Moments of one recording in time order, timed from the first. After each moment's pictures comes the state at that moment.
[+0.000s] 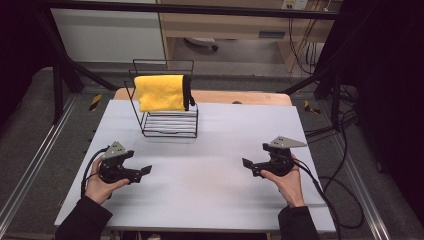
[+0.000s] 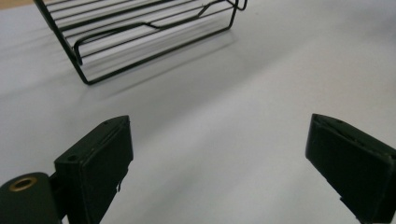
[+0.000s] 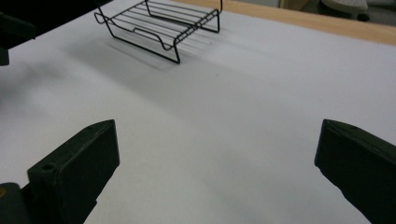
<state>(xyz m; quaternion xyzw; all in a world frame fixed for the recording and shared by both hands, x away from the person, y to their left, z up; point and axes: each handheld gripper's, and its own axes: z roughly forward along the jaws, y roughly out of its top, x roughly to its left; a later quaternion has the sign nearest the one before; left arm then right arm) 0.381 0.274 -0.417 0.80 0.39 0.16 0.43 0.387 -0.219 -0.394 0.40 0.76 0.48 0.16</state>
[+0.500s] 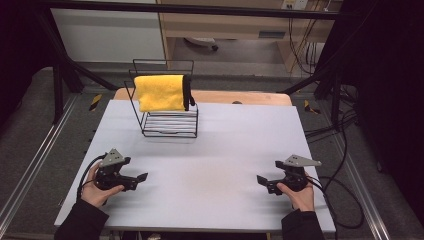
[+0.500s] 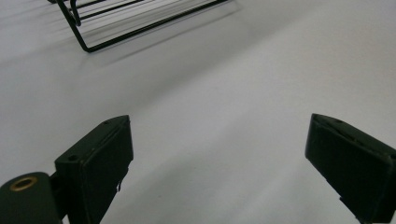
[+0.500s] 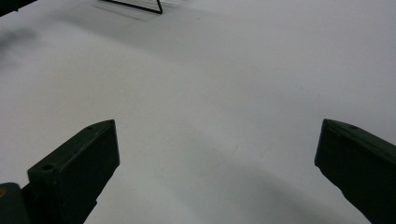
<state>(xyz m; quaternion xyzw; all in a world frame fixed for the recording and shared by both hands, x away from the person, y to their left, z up) 0.372 0.285 -0.434 0.81 0.38 0.16 0.42 0.361 -0.265 -0.438 0.42 0.76 0.47 0.14</state>
